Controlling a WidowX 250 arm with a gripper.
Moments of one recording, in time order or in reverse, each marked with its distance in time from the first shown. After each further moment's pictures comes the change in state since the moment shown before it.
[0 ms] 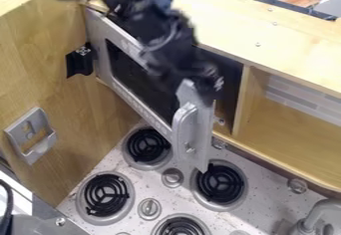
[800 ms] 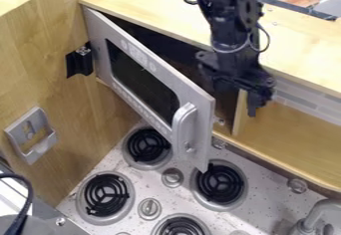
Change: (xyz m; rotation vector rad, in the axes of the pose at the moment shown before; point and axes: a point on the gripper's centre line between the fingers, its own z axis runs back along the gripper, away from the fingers) arm 0.014 -0.031 -0.048 0.093 0.129 -0.071
